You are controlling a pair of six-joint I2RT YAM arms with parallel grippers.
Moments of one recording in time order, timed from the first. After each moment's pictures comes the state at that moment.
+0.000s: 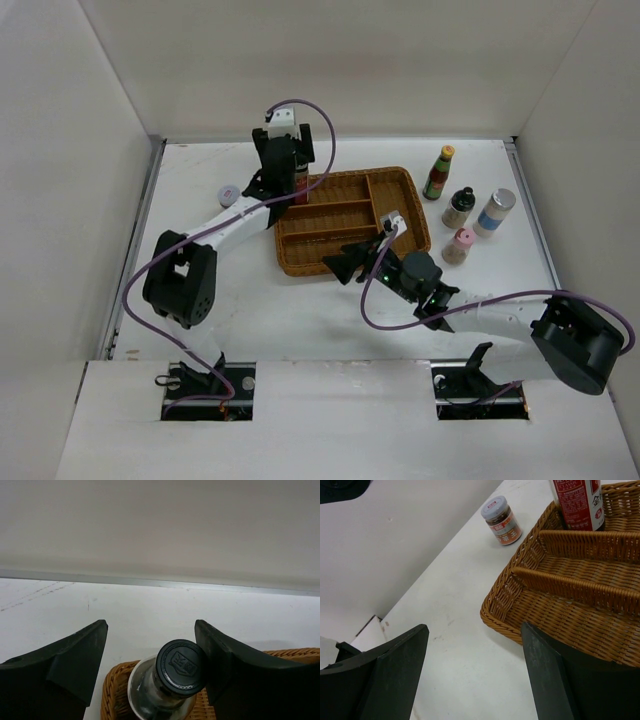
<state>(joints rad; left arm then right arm) -0.48 1.77 1.29 0.41 -0.49 -0.14 0.88 1.28 0.46 0.85 0.03 0.55</state>
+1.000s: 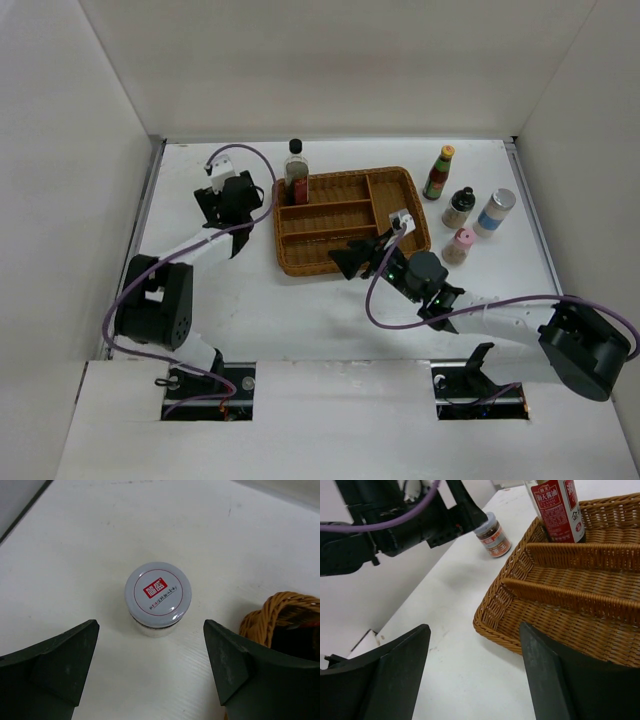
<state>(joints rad) -0.26 1.53 0.84 0.25 -0.62 -0.36 0.86 1.24 0.44 0.84 0.07 0.55</state>
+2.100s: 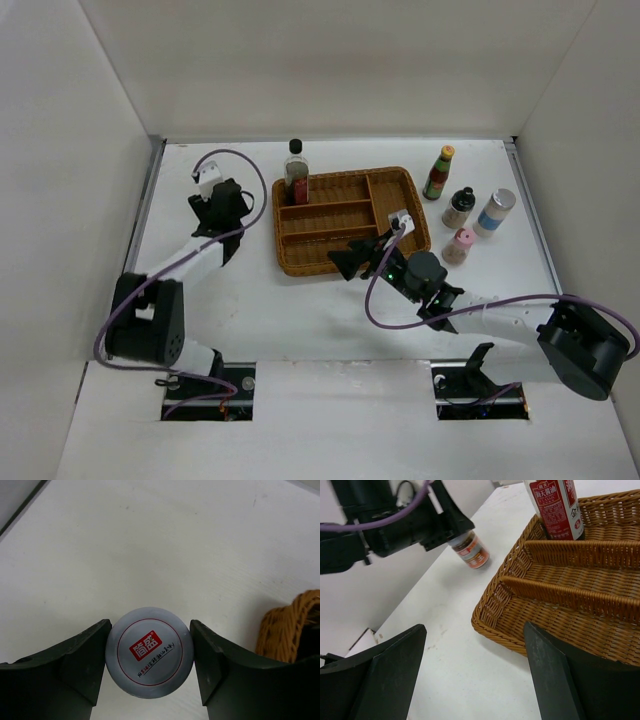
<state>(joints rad) -0.20 1.50 0.81 0.20 -0.58 -0.40 0.86 1.24 0.44 0.84 0.07 0.55</state>
